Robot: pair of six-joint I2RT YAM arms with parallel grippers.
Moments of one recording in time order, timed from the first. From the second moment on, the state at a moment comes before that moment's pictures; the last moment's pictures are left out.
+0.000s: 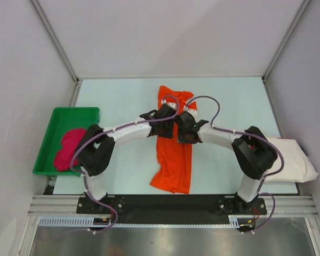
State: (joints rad) left arm -0.78 1.82 1.28 -0.41 -0.10 -0.49; right arm 0.72 1.73 1.07 -0.38 0.28 0.70
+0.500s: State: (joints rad) left arm -0.64 2.03 1.41 -0.44 0.01 -0.49; right arm 0.62 1.92 1.25 -0.41 0.26 0.70
